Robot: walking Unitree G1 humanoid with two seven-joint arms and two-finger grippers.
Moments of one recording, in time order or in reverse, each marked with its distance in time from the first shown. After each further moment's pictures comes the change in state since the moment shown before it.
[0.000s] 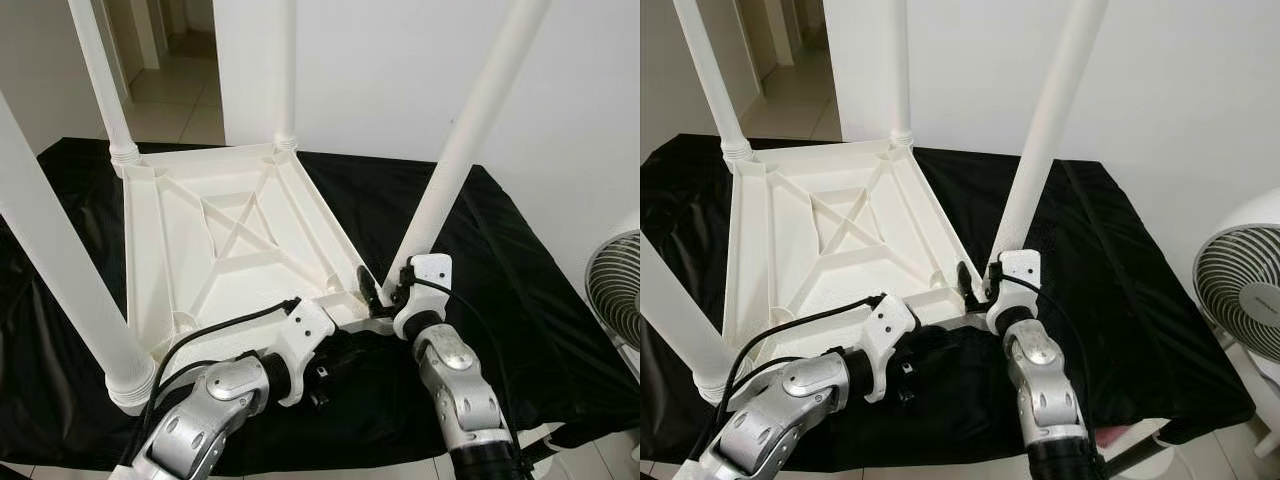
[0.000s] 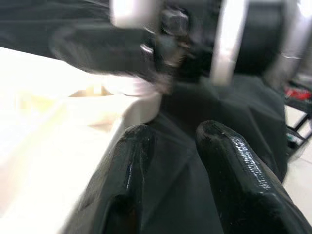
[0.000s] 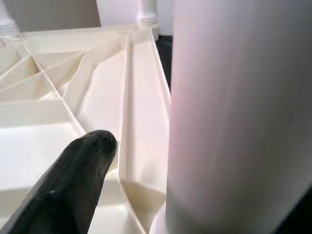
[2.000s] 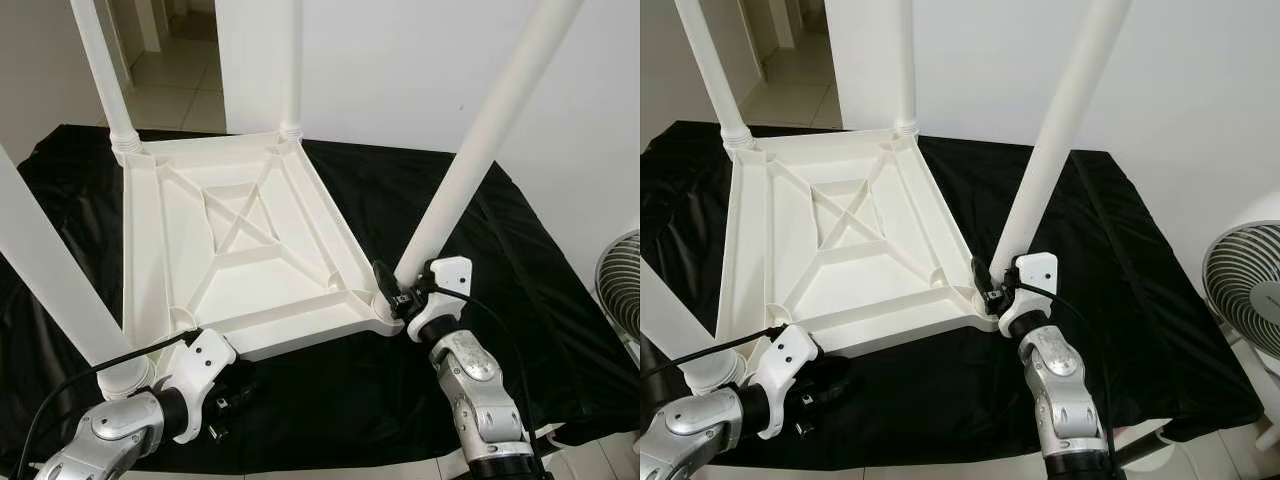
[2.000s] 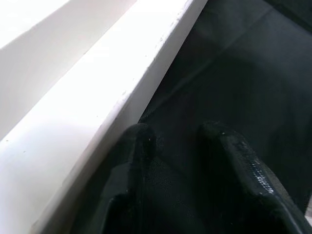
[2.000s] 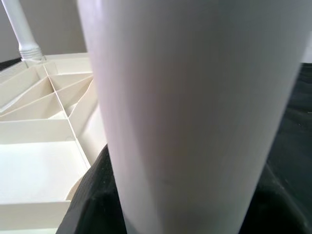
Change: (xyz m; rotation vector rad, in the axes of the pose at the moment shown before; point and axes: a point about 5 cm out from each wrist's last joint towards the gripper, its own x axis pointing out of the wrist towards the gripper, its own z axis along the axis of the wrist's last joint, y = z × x) left arm -0.090 0.029 -0.041 -0.011 0.271 0.134; right arm -0.018 -0.012 0.013 -0.003 -0.129 0.025
